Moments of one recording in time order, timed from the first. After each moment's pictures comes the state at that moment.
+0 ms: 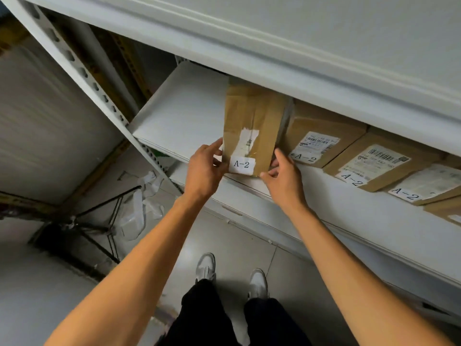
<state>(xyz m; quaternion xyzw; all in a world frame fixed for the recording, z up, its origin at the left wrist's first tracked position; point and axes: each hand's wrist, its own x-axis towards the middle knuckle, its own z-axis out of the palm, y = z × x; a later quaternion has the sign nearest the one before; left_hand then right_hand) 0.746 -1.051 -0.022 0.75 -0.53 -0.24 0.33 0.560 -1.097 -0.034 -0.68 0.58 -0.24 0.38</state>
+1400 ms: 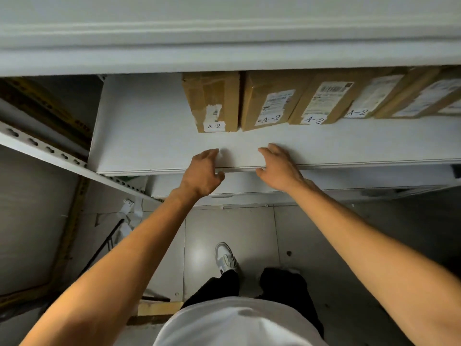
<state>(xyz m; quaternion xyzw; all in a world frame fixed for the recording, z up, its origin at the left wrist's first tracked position) 0.766 -1.071 -0.044 0.60 -0.74 -0.30 0.01 0.553 -1.056 -0.036 -0.66 0.69 0.02 0.29</state>
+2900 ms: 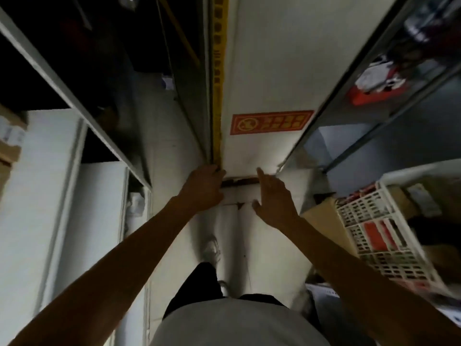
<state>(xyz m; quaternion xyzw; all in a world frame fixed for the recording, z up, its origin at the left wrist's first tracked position) 0.049 -0.727 -0.004 -0.27 -0.93 -0.10 -0.22 0.136 -0.524 -0.022 0.07 0.97 -0.19 0.11</state>
